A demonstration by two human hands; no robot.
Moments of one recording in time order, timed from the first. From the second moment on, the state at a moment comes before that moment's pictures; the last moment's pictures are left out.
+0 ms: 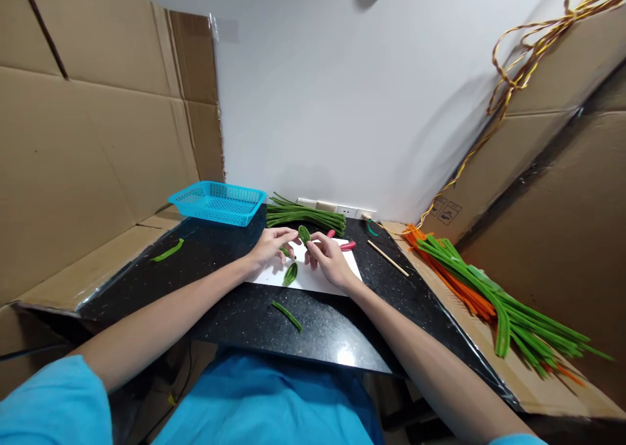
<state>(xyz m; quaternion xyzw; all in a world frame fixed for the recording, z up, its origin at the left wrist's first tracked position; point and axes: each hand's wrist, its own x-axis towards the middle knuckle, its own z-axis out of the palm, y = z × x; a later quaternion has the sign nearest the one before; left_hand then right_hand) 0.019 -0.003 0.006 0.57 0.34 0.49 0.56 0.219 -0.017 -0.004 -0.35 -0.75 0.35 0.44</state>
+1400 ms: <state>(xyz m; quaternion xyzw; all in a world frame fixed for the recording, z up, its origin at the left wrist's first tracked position) 0.009 0.011 -0.007 0.72 0.34 0.44 0.42 0.221 -0.022 -0.002 -0.38 -0.76 0.24 0.47</state>
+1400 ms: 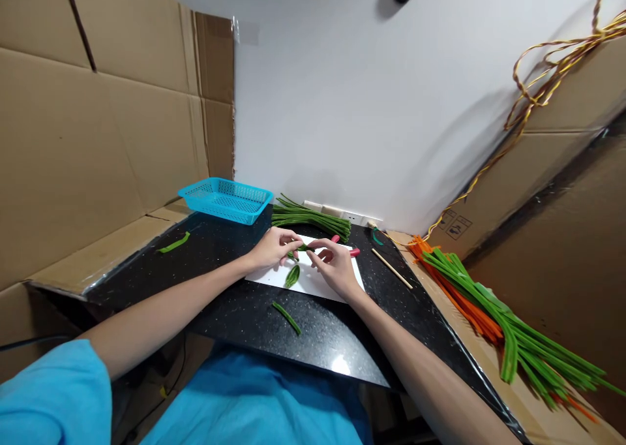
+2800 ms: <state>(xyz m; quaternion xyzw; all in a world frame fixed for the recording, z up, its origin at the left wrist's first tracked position) 0.016 -0.006 -0.003 0.81 0.39 0.40 0.18 0.224 -0.010 -0.010 -0.44 -0.78 0.19 0.41</state>
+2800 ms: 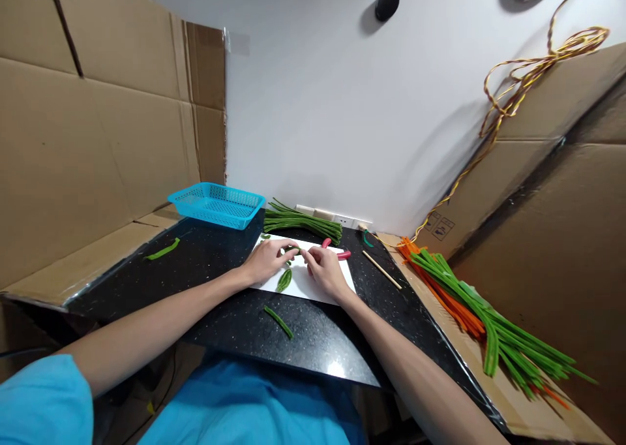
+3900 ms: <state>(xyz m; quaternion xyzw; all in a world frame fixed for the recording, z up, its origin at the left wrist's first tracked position) 0.014 0.003 -0.003 0.78 0.37 0.42 0.28 0.221 -0.020 0.002 -0.44 -0.71 0.22 0.51</state>
